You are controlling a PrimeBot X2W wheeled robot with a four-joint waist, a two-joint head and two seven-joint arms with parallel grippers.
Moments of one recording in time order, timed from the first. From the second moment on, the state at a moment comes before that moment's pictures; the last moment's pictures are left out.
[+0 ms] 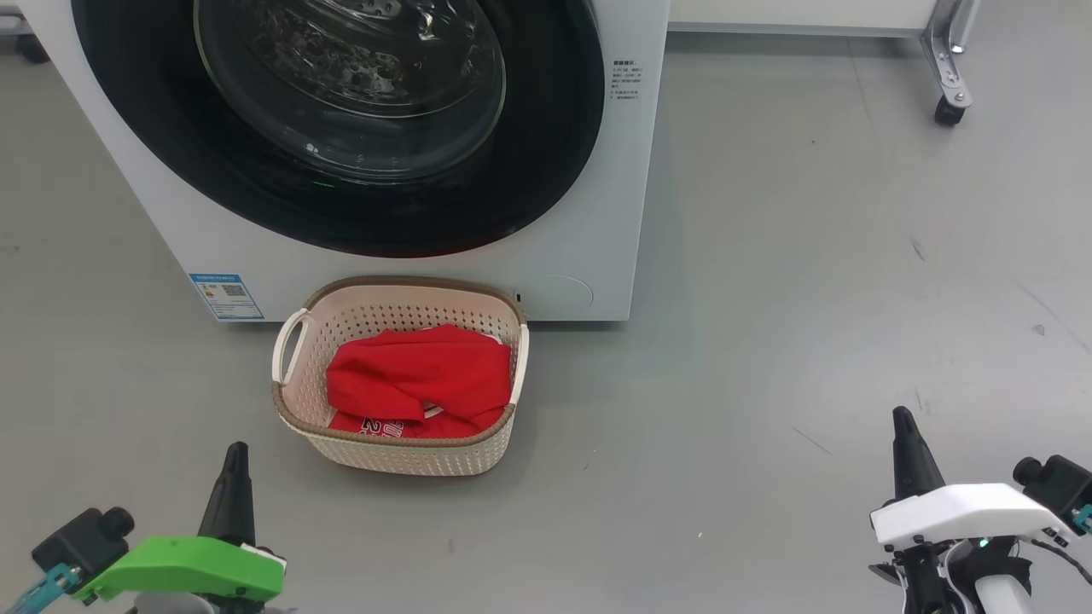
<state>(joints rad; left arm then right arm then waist) -0.03 0.07 -0.08 0.27 -0.98 -0.12 -0.11 0.00 -0.06 0.05 0.25 0.93 0.09 -0.10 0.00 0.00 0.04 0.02</state>
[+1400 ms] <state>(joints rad) -0.04 0.07 0.00 0.28 -1.39 -0.12 0.01 -0.04 -0.06 -0.04 0.27 1.37 0.11 0.01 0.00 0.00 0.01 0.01</state>
